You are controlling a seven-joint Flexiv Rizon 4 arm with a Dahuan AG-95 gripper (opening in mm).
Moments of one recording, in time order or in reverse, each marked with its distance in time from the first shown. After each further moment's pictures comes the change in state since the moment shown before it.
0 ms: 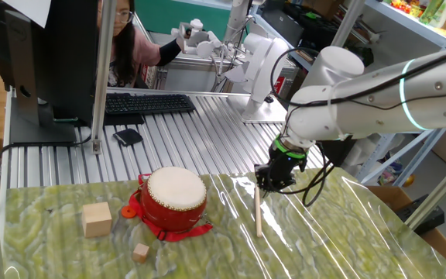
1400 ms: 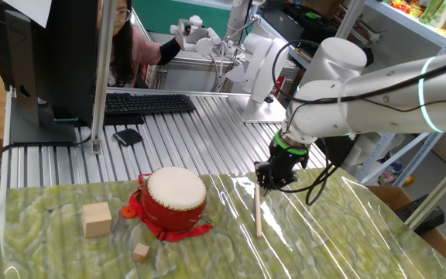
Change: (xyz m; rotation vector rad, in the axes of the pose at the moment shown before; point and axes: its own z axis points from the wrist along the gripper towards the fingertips) arm 0.015 0.009 -0.025 0.009 0.003 -0.013
